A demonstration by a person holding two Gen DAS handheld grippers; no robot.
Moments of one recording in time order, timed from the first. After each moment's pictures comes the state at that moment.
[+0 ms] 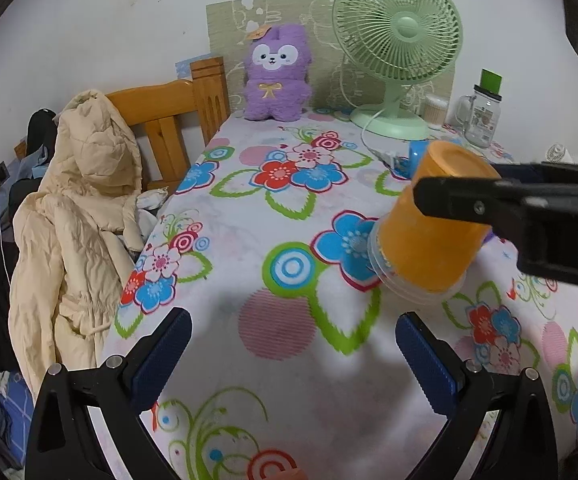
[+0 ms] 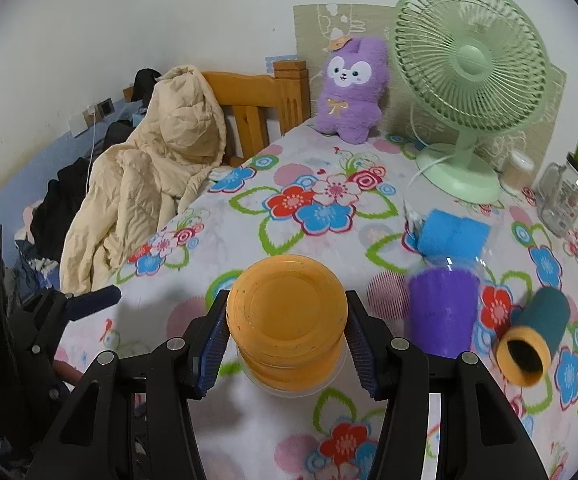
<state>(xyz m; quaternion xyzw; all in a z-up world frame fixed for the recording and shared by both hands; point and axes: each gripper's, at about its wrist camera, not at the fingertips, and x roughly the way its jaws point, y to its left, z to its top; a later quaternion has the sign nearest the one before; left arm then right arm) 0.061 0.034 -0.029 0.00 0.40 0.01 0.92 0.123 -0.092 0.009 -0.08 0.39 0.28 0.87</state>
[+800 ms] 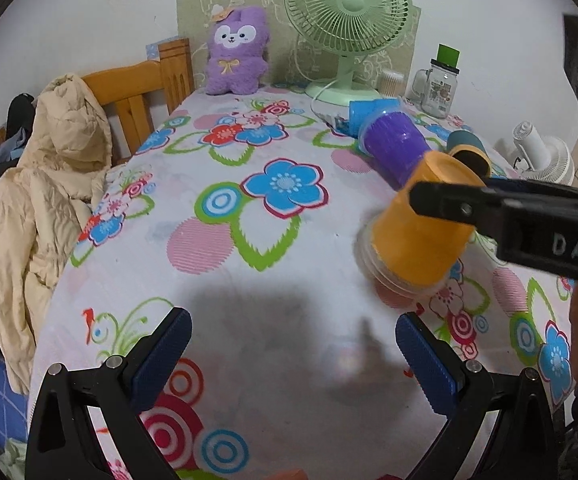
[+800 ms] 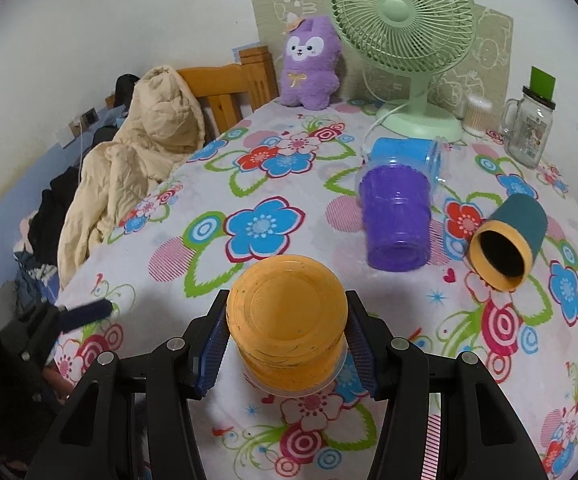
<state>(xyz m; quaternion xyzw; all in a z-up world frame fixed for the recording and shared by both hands) 0.015 -0.012 -0.048 -0.01 0.43 -0.04 0.90 0.088 -0.144 -0.020 -0.04 0.42 0.26 0.87</state>
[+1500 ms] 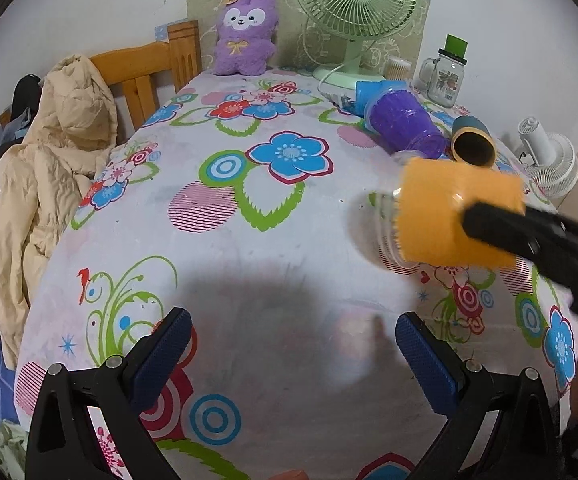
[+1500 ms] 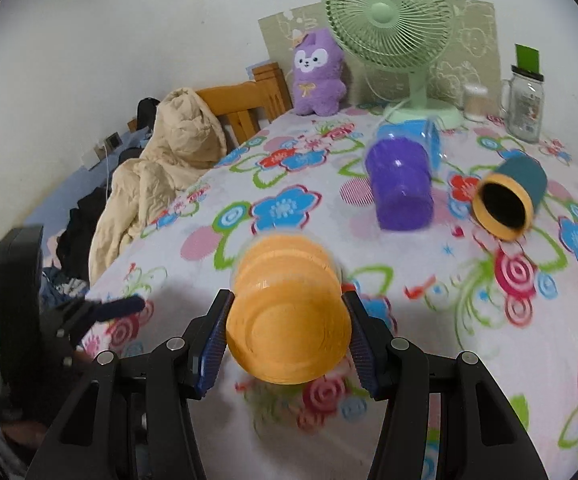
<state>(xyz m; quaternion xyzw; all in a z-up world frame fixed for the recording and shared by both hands) 0.004 -0.011 -0.064 -0.03 0.45 -0.03 0.89 0.036 -0.180 -0.033 0.01 0.38 0.28 0.88</state>
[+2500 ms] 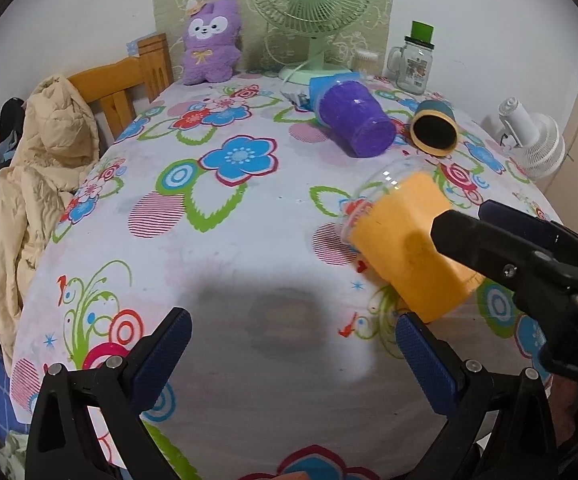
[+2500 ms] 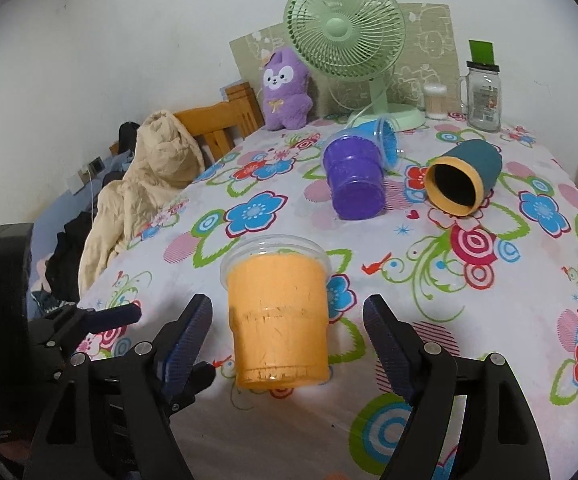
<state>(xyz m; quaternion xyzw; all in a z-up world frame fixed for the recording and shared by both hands) -0.007 -0.058 -0.056 0.01 0.45 -0.05 0.89 0.016 -0.215 -0.035 0.05 0.36 0.24 0.90</state>
